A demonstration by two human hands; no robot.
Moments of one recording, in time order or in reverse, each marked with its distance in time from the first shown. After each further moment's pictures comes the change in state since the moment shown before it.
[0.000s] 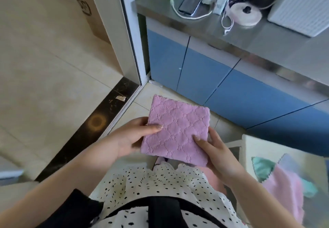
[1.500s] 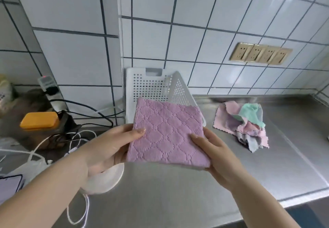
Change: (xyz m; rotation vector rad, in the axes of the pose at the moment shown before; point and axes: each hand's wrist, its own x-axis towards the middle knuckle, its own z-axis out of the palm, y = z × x) left_hand 0.332 0.497 0.382 0.350 -0.641 0.198; right_hand 0.150 -0.459 -0.349 0.128 0.599 -0.455
